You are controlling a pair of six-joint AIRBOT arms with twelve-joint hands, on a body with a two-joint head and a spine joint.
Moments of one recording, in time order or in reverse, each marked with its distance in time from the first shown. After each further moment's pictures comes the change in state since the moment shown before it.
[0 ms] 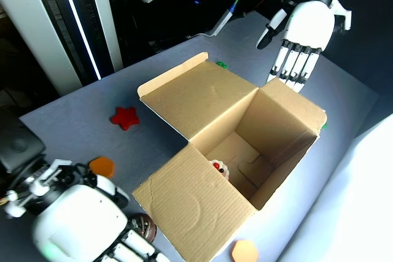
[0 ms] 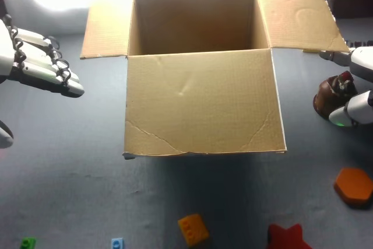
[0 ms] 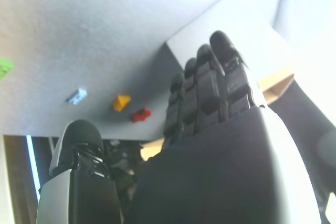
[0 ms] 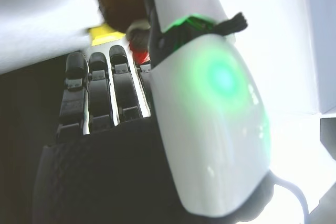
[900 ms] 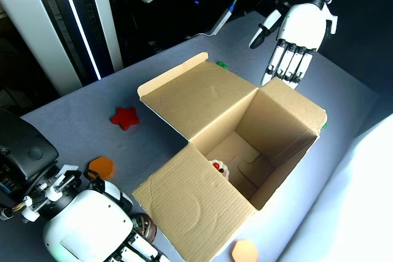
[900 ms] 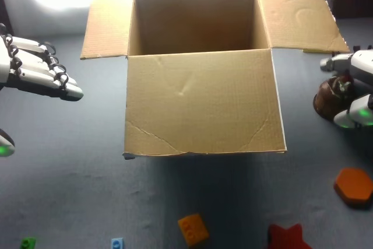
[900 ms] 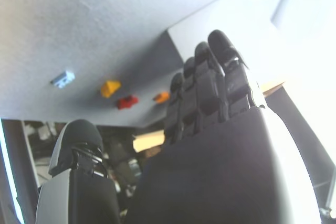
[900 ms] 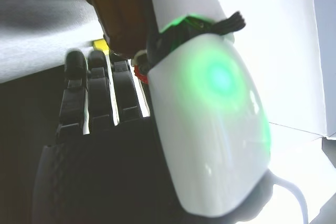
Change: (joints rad) left arm 0.119 0.033 -0.042 -0.185 0.048 0.087; right arm -0.022 -0.026 0.029 -0.004 0.025 0.002
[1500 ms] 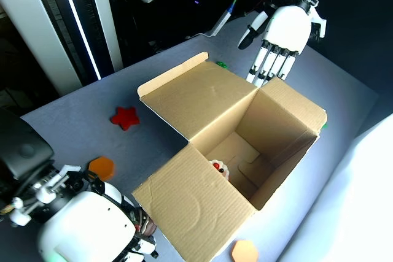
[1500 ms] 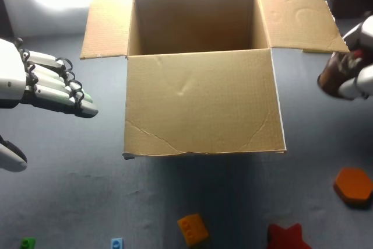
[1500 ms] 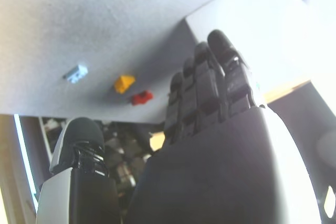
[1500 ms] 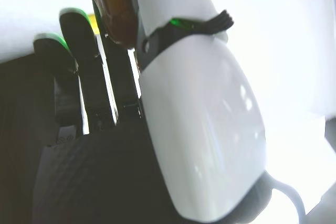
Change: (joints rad) left arm 0.024 0.021 -0.092 -0.001 0.033 0.010; right arm 0.116 0.090 -0.057 0.003 0.003 -0.002
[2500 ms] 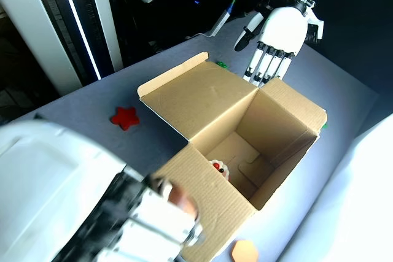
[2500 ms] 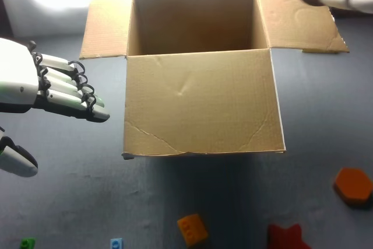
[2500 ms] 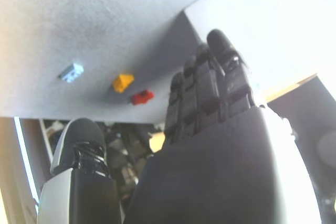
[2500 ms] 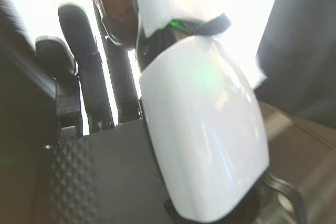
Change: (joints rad) left arm -0.015 -0.001 -0.045 0.021 0.014 0.003; right arm 0.171 0.090 -0.129 -0.888 0.148 0.539
